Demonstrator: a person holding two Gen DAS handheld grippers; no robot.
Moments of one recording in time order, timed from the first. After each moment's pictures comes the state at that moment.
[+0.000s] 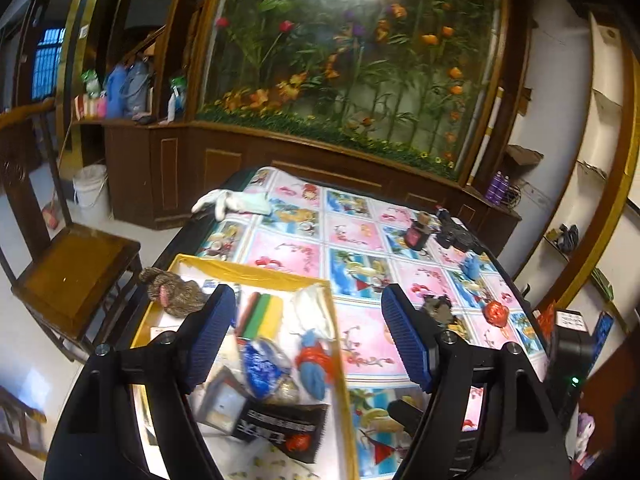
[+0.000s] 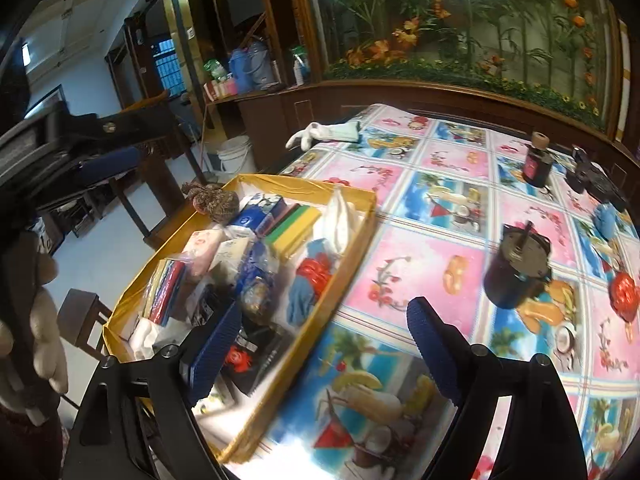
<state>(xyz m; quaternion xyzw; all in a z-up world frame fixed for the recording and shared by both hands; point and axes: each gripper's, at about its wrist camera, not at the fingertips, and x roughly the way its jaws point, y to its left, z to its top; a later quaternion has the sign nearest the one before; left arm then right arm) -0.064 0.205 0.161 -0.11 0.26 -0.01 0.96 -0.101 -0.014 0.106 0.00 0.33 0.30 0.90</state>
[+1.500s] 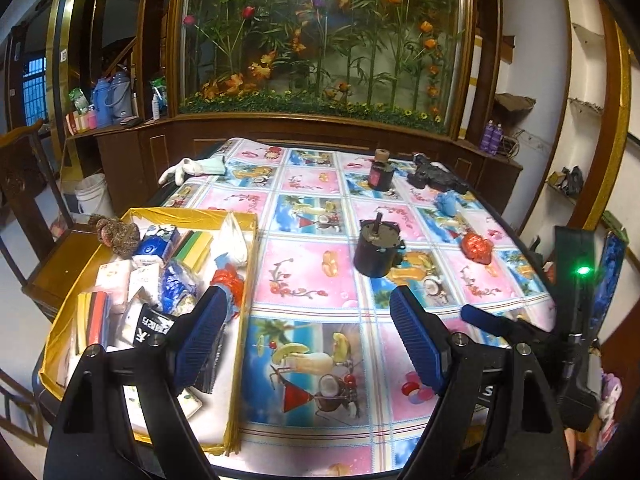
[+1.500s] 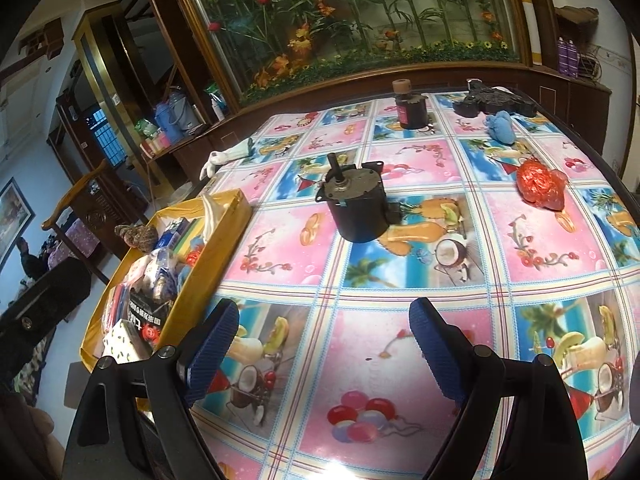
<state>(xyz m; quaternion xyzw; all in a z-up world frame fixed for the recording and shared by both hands) -0.105 0.070 0.123 -0.04 0.30 0.01 0.95 -0.116 -0.159 0.072 0.12 0.34 0.21 0.91</state>
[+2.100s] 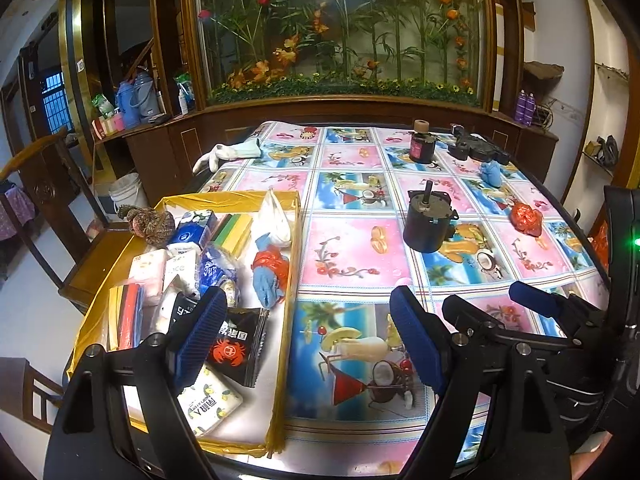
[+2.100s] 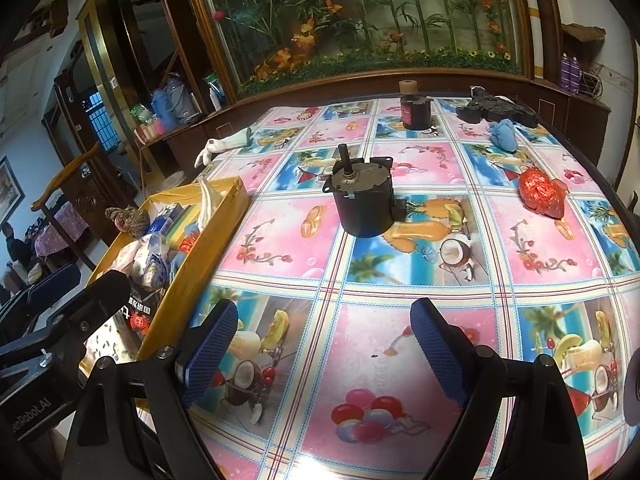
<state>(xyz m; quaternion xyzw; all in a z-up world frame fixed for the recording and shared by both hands) -0.097 0.079 0.100 0.01 0.33 0.07 0.94 -0.114 -0.139 0.068 0.08 0.34 0.21 0.91</state>
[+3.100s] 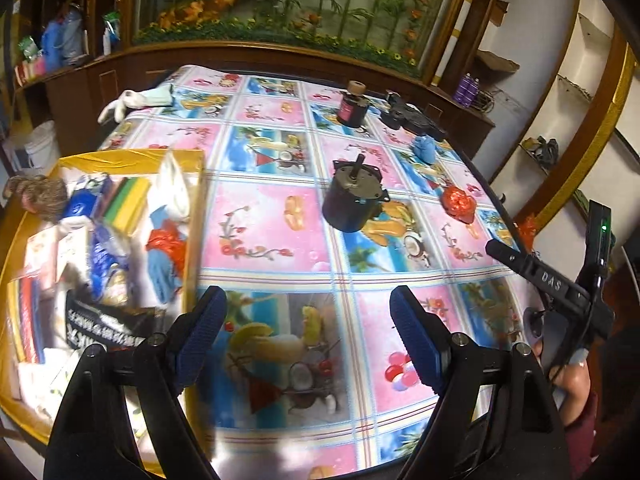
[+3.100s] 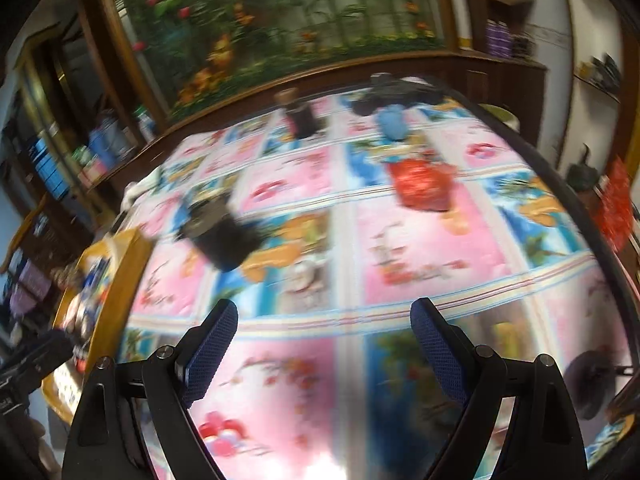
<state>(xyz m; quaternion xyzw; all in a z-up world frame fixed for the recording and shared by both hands) -0.041 0.072 0.089 -0.08 0.42 -0.09 0.90 -0.075 -0.277 0.061 0.15 0.35 0.09 0.92</state>
